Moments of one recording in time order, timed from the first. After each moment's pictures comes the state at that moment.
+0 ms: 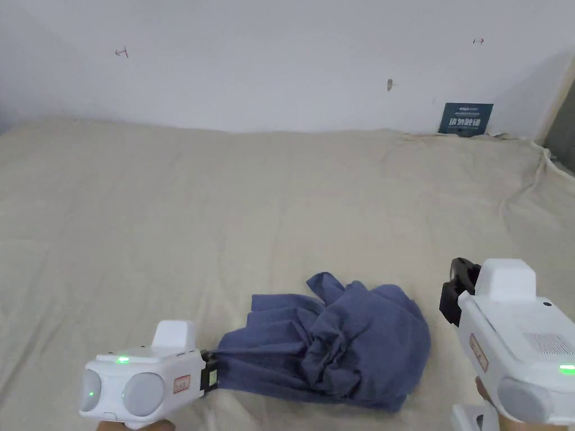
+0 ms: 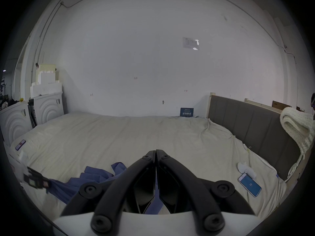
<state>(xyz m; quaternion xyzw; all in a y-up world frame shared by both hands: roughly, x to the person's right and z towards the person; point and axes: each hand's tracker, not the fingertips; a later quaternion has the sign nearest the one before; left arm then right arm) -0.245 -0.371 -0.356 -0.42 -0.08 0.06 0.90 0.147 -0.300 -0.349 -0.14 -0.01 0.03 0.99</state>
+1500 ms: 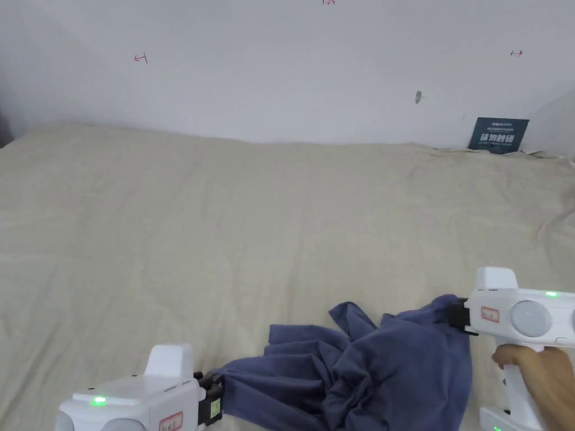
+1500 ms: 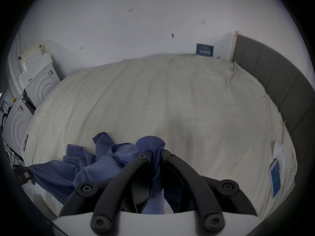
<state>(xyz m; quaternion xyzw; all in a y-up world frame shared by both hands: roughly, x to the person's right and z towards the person) -0.265 -0.359 -0.371 -0.40 -0.11 0.09 0.90 0.178 -0.348 -0.513 -0.39 0.05 -0.01 0.92</state>
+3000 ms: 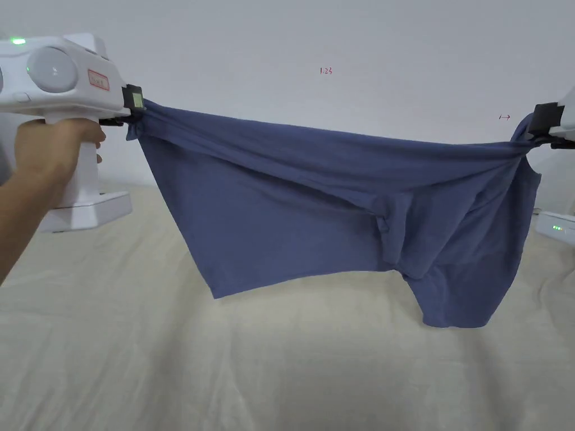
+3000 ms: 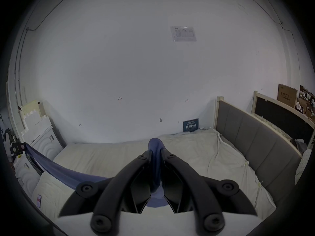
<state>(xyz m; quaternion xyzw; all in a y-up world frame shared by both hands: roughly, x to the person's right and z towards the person) -0.362 -0.038 -0.598 -0.16 0.02 0.06 0.98 0.217 -0.052 -0.609 -0.18 -0.02 -0.07 0.98</state>
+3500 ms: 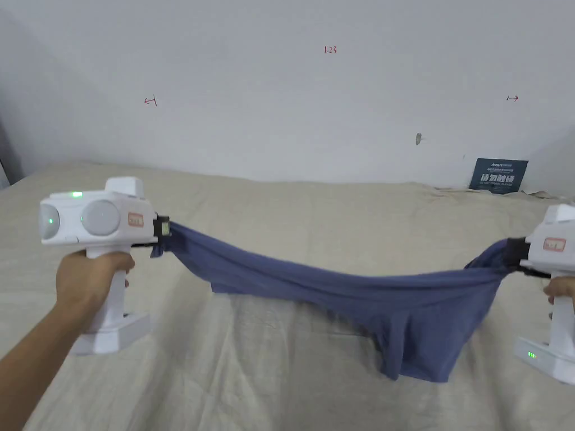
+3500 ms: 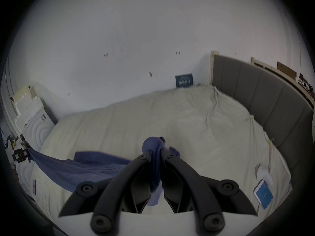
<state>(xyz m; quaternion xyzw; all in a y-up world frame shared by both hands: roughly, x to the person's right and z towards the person) -0.354 -0.227 -0.572 -0.30 0.01 0.07 0.95 0.238 -0.252 -0.590 -0.32 -0.03 -0.10 0.94</state>
